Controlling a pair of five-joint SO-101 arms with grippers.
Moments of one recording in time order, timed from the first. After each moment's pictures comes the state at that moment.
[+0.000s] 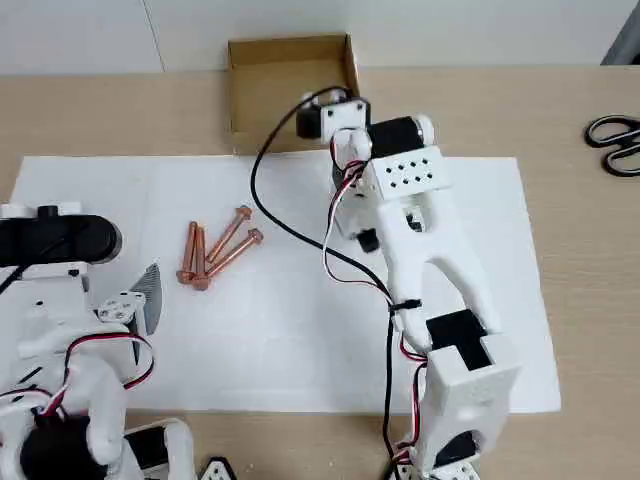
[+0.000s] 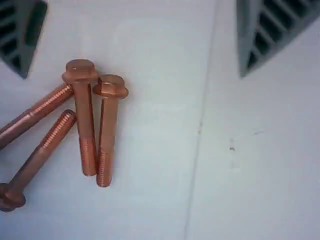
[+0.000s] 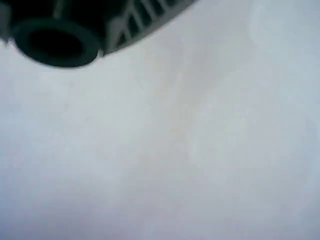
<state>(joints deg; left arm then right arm) -20.1 -74.8 37.9 85.6 -5.9 -19.8 18.3 -23.6 97.9 8.7</state>
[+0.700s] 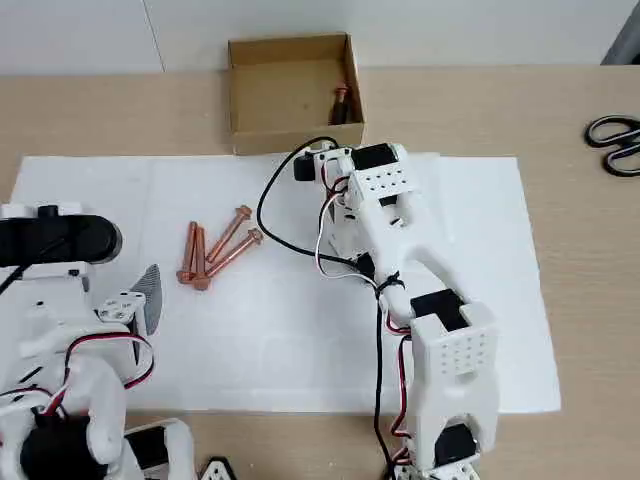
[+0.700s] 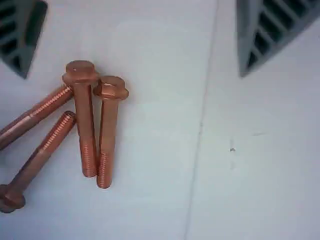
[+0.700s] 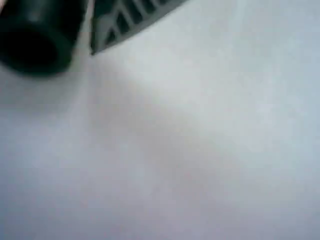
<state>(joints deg) -20.1 -74.8 37.9 85.6 -5.9 -19.8 31.1 -18.4 89.1 11.2</state>
